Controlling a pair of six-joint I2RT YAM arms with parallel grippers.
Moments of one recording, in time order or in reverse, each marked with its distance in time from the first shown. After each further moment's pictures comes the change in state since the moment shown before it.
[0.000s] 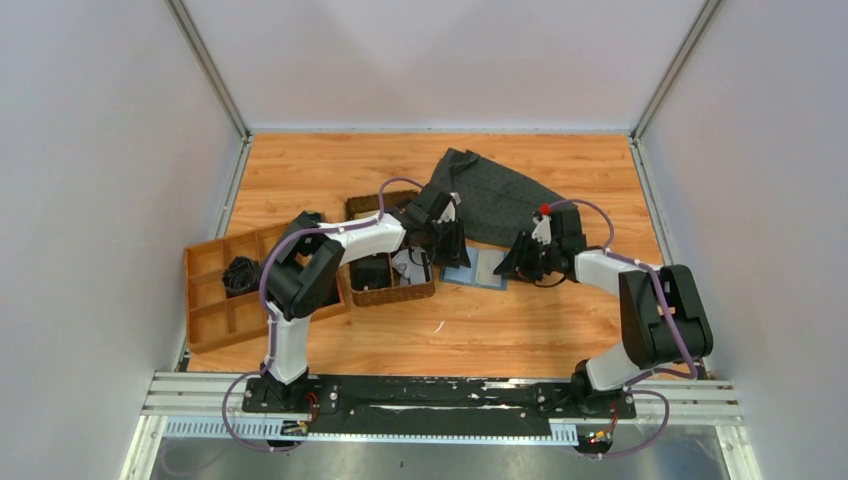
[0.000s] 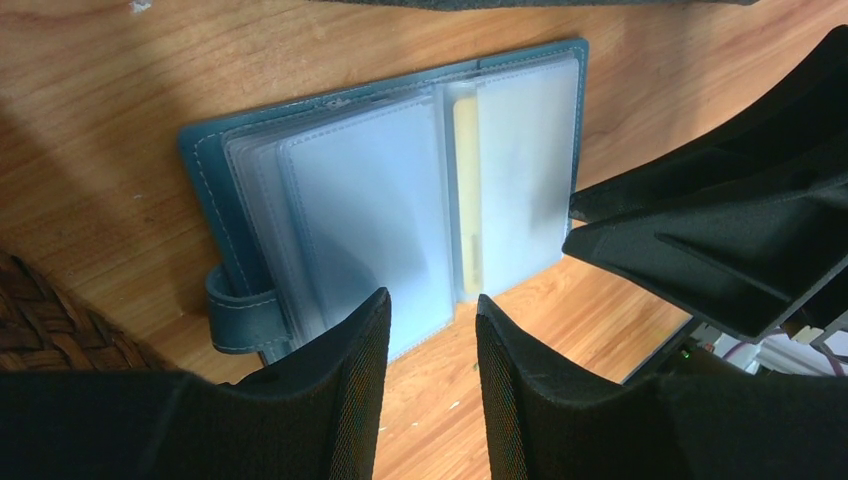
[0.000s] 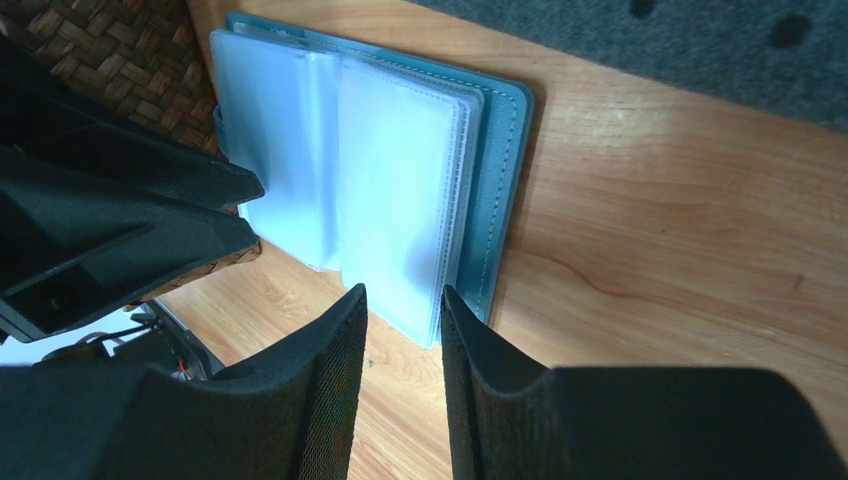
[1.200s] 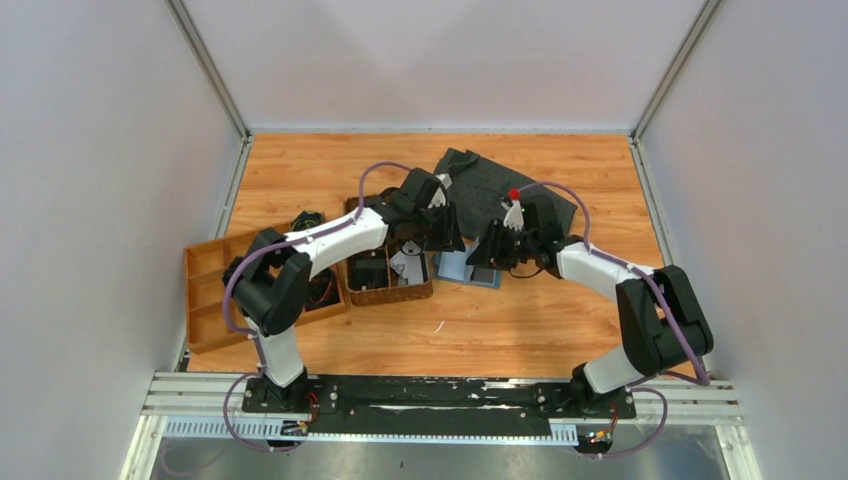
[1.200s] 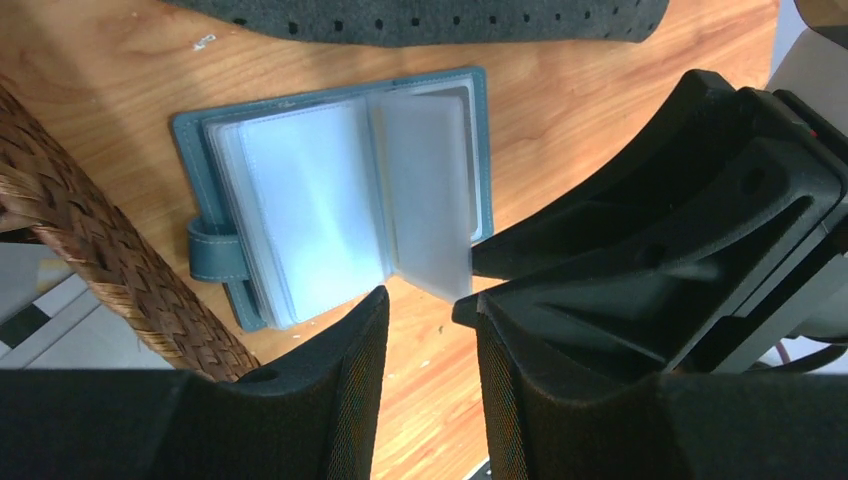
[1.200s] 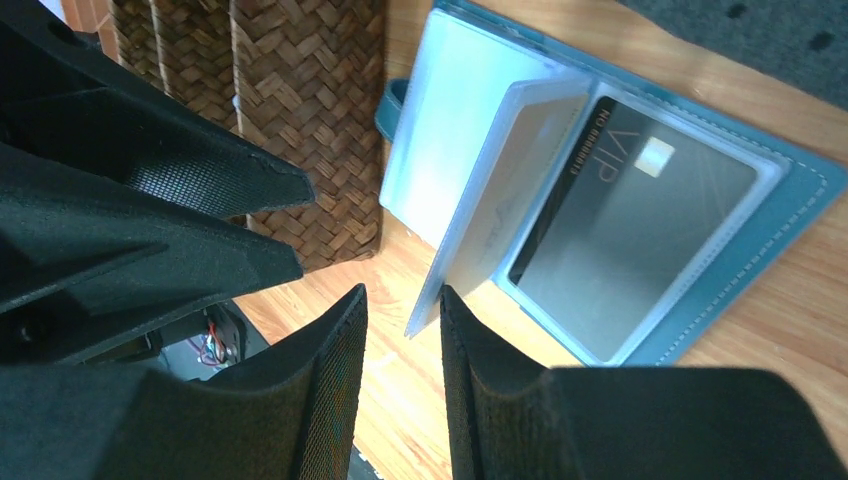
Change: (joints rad) left arm 0.020 -0.163 -0.005 -0.068 -0.043 0.015; right arm 0.196 -0.027 0.105 0.026 0.003 0.056
